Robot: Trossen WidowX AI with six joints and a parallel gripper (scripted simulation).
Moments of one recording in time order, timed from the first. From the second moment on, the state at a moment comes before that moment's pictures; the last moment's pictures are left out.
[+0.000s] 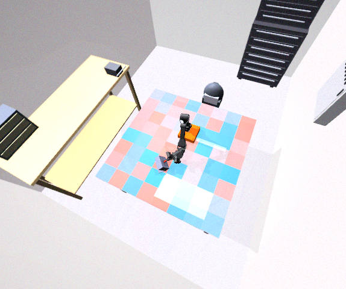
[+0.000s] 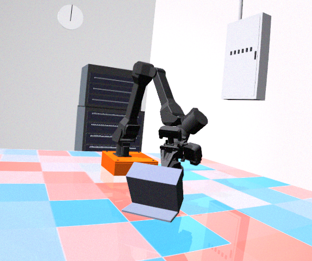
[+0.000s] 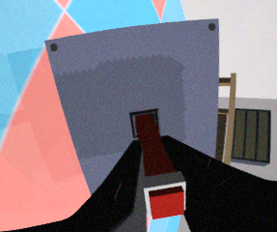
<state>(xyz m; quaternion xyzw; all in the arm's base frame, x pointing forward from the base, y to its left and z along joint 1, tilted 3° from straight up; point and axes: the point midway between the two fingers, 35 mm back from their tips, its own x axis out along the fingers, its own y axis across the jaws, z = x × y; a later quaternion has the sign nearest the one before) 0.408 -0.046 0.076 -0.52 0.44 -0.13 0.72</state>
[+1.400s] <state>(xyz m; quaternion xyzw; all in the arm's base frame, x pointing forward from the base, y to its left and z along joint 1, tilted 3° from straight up) 0.417 -0.057 0.069 -0.52 0.44 -0.13 0.72</state>
